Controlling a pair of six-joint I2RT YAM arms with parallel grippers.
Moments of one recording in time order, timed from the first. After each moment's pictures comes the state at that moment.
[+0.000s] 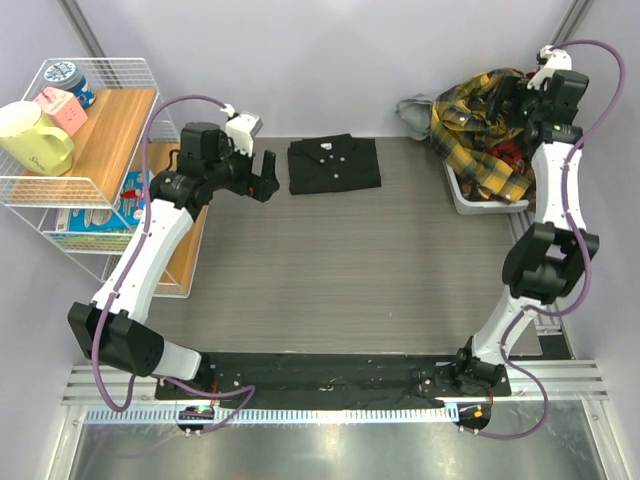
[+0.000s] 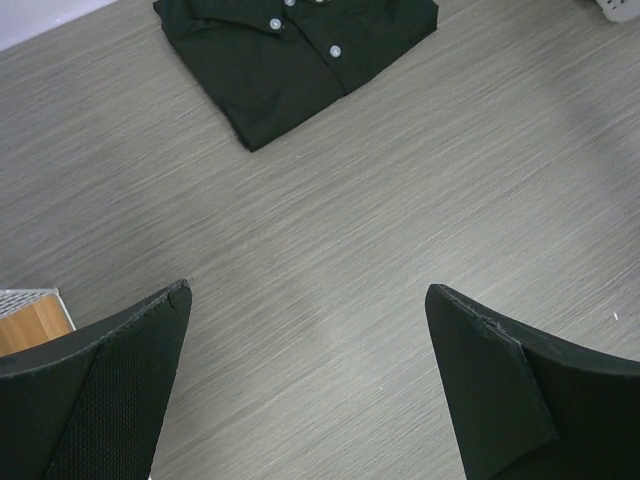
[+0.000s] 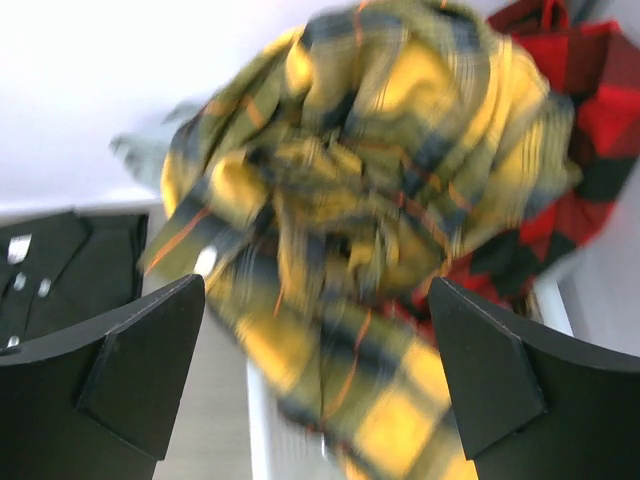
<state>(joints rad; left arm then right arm) -0.29 1.42 1.51 -0.63 0.28 0.07 -0.29 1.85 1.89 -0.35 -0.26 0.02</state>
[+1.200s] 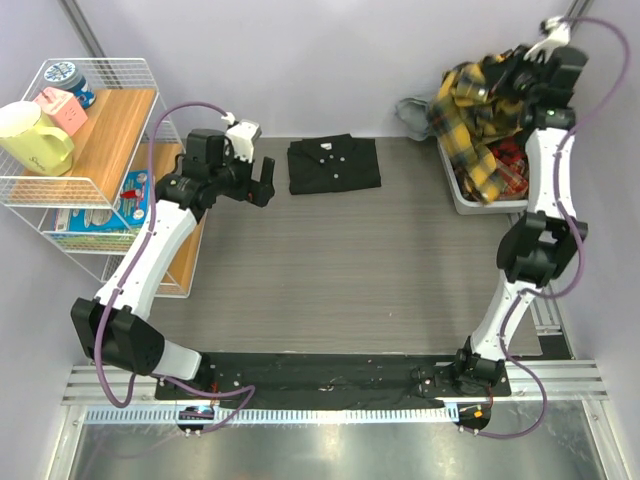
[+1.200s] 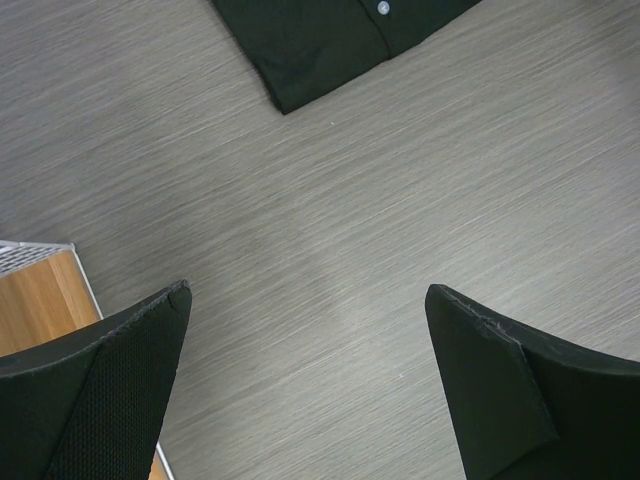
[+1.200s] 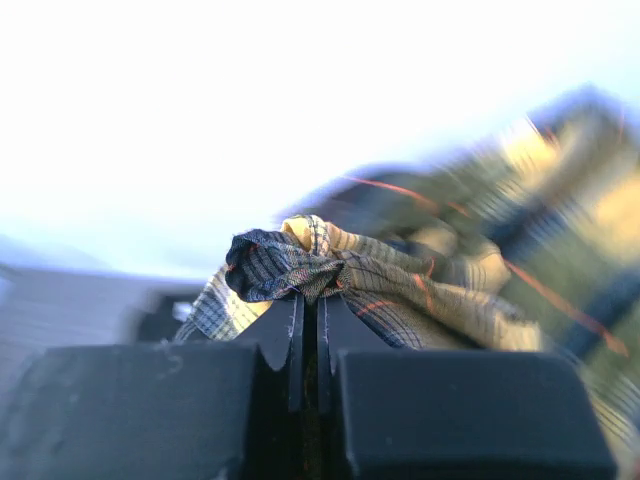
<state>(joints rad) -0.29 1.43 1.46 -0.63 0.18 0.07 -0.24 2.09 2.18 -0.20 -0.48 0.25</state>
